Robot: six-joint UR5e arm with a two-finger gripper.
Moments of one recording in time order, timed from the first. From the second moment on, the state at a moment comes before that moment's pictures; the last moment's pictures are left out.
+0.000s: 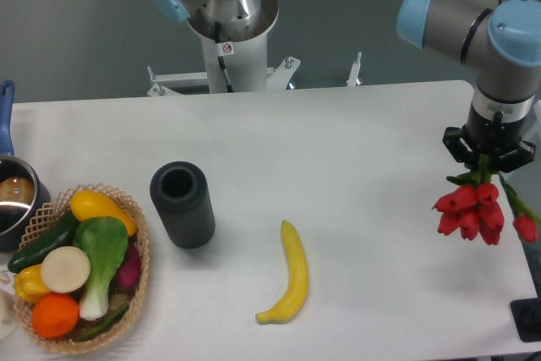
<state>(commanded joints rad) 2.83 -2.01 -1.39 -1.10 1.56 1.23</state>
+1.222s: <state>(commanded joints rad) 2.69 -1.71 -1.67 -0.84 0.92 0.96</state>
